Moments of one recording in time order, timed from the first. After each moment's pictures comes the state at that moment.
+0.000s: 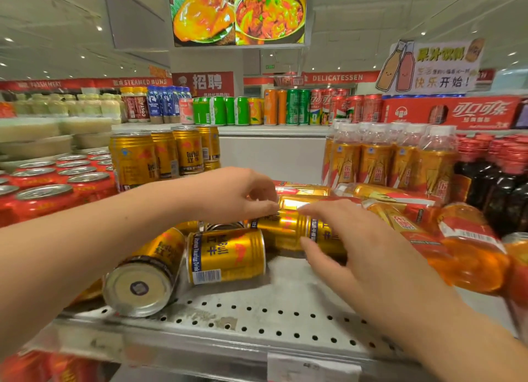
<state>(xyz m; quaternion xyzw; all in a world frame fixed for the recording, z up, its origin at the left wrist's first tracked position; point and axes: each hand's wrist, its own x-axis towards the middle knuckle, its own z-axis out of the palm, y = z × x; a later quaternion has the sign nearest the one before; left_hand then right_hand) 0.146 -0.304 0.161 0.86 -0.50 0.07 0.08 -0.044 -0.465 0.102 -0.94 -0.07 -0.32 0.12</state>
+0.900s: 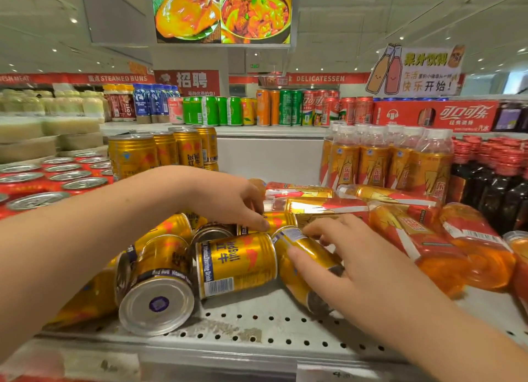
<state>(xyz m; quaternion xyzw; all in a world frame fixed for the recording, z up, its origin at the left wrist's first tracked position) 0.163 -0.291 0.178 0.89 -0.45 -0.07 -0.03 -0.035 -0.433 0.104 -0.96 0.06 -0.22 0.17</state>
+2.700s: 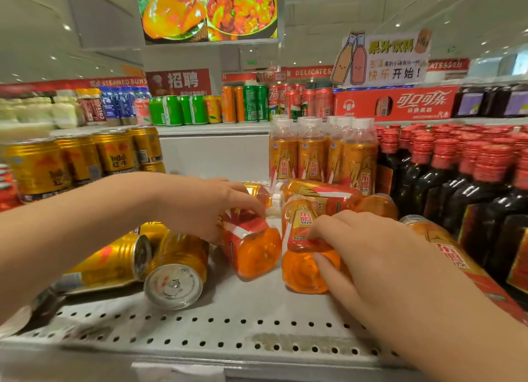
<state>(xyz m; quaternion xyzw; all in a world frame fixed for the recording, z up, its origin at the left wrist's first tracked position) 0.098 -0.400 0.173 0.84 -0.53 -0.02 -0.12 -0.126 -0.560 0.122 -0.97 0.01 -0.24 -0.02</state>
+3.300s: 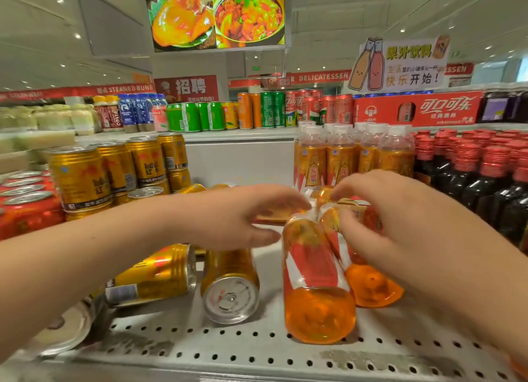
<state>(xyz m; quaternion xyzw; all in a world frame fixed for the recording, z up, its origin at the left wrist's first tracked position) 0.084 -0.359 0.170 0.80 -0.58 -0.07 0.15 -0.083 -0.535 0.152 -0.95 0.02 -0.30 0.05</state>
